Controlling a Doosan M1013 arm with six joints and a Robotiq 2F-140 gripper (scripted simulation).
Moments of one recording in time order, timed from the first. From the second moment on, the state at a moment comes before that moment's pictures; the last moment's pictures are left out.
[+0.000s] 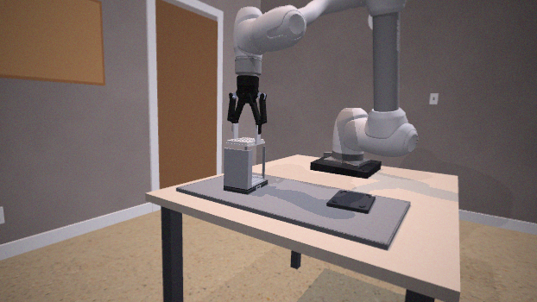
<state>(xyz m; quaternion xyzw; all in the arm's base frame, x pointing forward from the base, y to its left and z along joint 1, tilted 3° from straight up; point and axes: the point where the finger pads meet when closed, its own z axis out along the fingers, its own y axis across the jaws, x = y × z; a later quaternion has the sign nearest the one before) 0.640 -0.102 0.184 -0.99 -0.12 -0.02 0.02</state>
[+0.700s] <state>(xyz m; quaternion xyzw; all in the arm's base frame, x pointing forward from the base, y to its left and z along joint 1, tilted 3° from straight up) 0.639 -0.102 0.180 -0.99 -0.12 -0.02 0.02</state>
